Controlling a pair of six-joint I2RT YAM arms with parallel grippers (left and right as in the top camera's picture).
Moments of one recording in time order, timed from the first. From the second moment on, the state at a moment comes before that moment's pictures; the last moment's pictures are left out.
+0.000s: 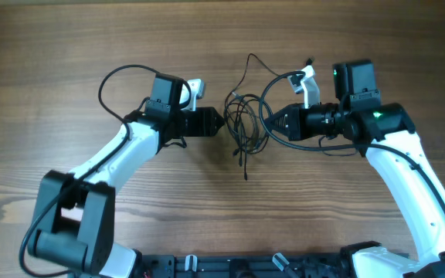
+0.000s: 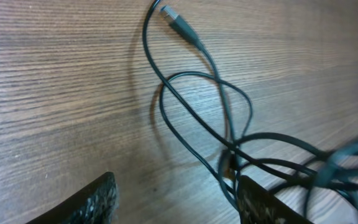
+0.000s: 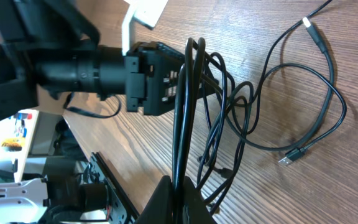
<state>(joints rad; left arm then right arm) -0.31 1.68 0.94 -0.26 0.47 -0.34 0.20 1.38 1.10 -0.74 -0.80 0.13</state>
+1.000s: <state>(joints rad) -0.50 1.74 0.94 -0.08 0.74 -0.34 0.20 1.38 1.10 -1.03 -0.07 0.50</state>
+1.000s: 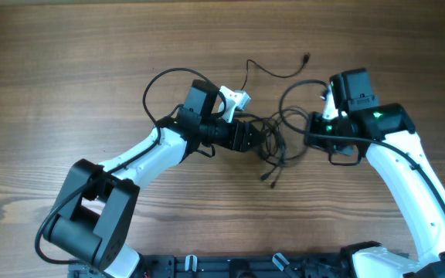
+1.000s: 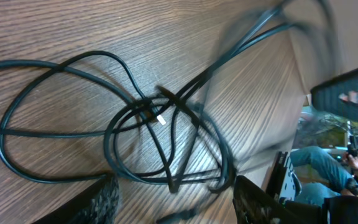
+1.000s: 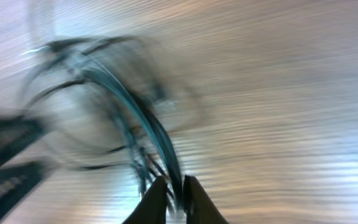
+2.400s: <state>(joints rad) -0.78 1.91 0.95 0.06 0.22 -0.21 0.20 1.38 1.10 -0.99 -0.08 0.47</state>
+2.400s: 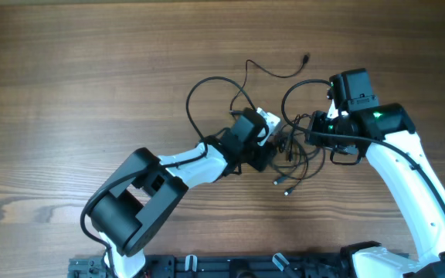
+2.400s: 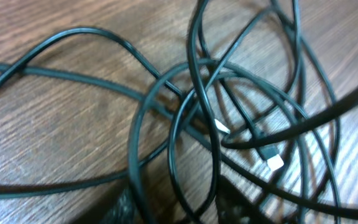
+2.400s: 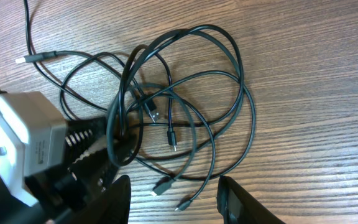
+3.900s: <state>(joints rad) -0.63 1.55 0.95 -0.26 0.14 -0.23 0.20 1.77 1.10 -0.46 -0.43 0.67</state>
